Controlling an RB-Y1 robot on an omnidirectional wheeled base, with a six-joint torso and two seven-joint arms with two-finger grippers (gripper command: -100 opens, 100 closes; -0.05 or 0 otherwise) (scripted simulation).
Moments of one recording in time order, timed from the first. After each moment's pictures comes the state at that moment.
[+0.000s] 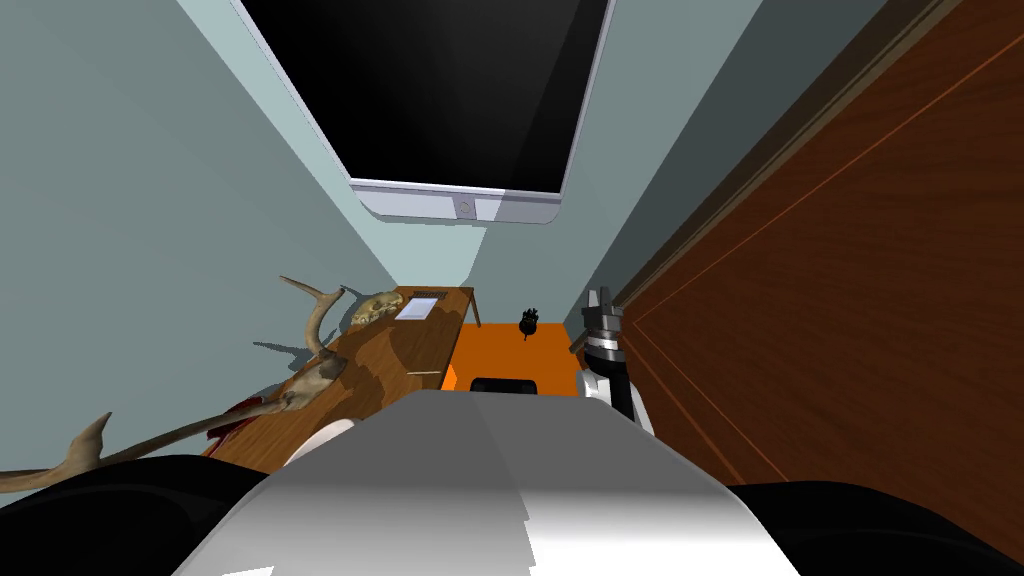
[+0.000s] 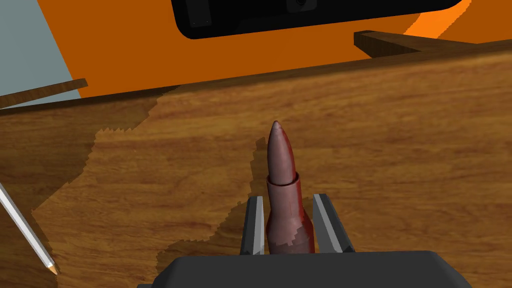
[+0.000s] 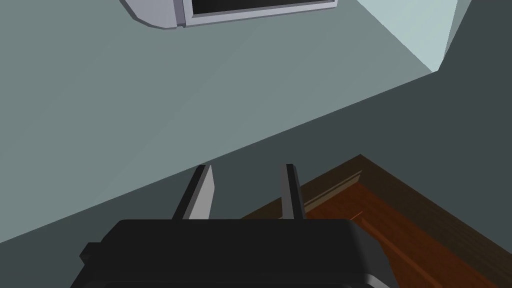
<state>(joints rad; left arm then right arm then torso) 0.81 0.94 -0.61 -1.50 -0.15 0.14 0.95 0.51 -0.05 0.00 -2.28 0.05 -0.41 -0.16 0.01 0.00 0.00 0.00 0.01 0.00</state>
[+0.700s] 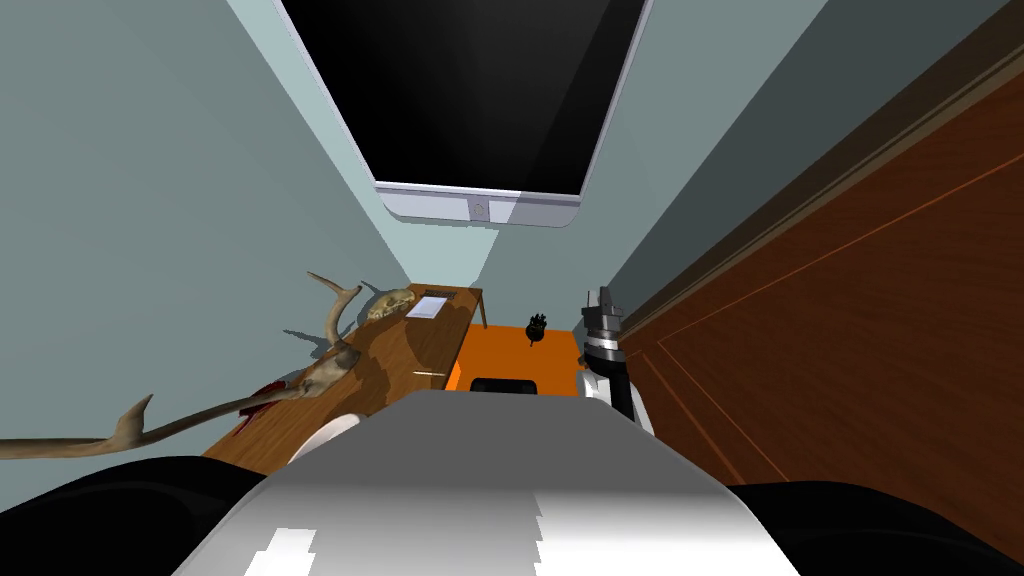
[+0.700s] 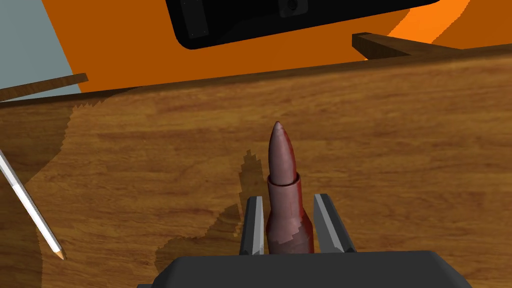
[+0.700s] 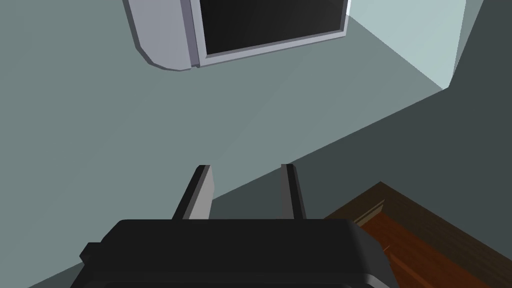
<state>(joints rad) 0.87 0.99 -0.60 -1.57 -0.21 0.14 0.96 0.51 -0.05 0.00 -2.28 0.05 -0.41 -0.16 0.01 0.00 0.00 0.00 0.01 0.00</state>
